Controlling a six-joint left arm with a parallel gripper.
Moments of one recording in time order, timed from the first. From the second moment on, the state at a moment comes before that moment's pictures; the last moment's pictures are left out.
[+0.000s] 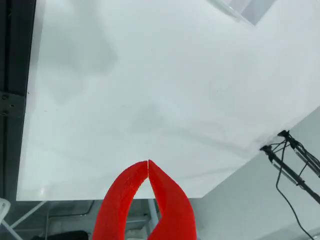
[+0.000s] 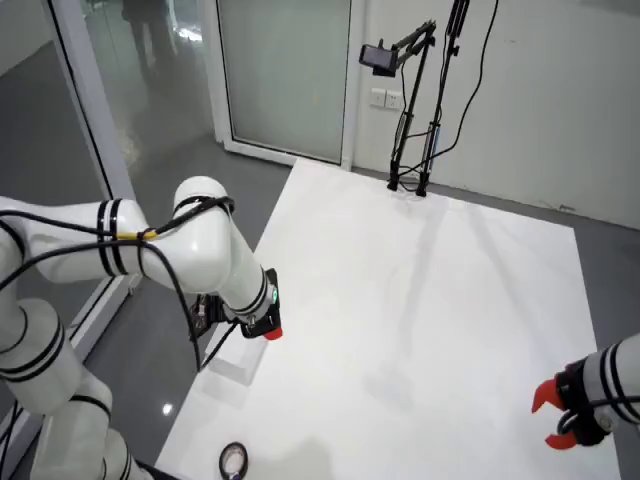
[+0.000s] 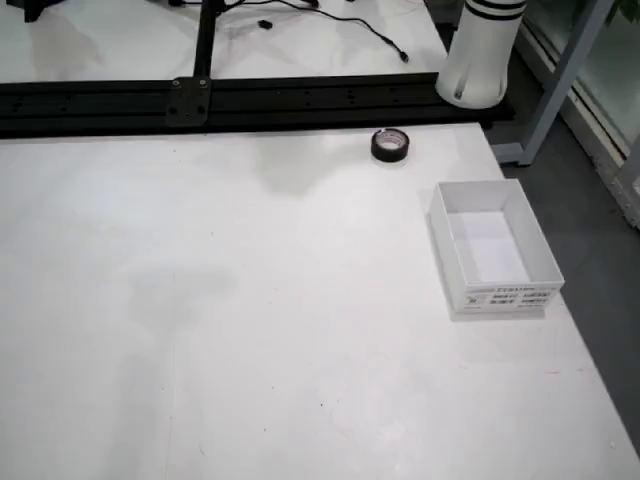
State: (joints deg) arm -62.8 1.1 88.8 14.1 72.4 -90.4
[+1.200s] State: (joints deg) arm -62.2 2.5 88.7 14.5 72.5 -90.4
